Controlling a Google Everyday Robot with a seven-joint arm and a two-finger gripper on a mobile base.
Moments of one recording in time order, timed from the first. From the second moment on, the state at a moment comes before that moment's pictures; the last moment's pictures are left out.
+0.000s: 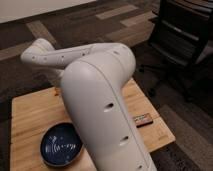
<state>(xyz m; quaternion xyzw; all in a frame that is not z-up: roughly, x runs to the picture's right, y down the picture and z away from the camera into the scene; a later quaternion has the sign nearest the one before) -0.189 0.004 0.775 -0.14 0.33 0.55 0.75</state>
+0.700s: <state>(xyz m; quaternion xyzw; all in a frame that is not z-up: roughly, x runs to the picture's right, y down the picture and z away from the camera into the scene) -0.247 -0.036 0.822 -0.25 0.23 0.29 0.89</state>
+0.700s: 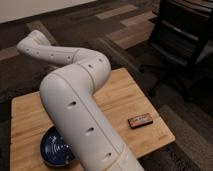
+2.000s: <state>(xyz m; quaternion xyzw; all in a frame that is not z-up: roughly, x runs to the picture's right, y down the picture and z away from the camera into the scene) -0.240 -0.044 0.842 -0.28 0.04 0.09 0.96</state>
